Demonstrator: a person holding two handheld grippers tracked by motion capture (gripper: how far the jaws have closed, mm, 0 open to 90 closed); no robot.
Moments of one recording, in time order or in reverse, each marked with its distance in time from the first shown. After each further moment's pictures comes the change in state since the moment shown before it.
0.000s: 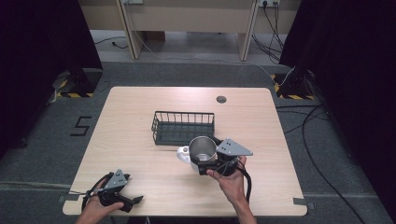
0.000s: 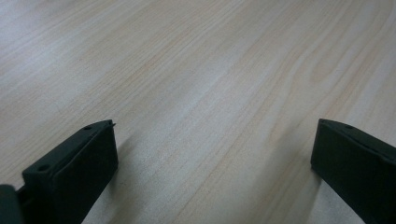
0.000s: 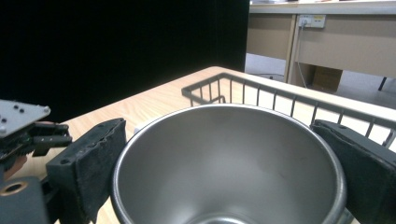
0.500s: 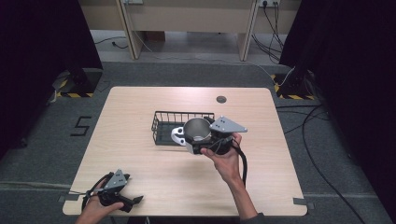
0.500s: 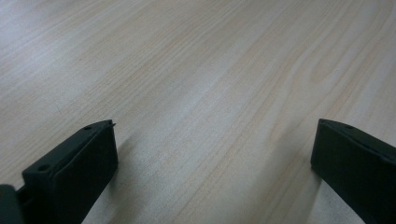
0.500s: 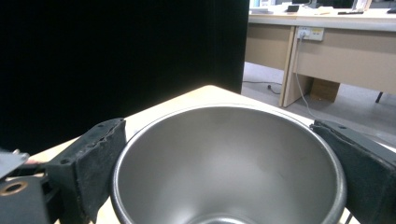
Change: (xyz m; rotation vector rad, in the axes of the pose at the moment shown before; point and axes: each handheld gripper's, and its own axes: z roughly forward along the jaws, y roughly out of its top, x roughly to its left) left arm 0.000 0.000 0.000 -0.002 -0.001 -0.002; right arm -0.015 0.054 0.028 -0.009 -0.001 -0.024
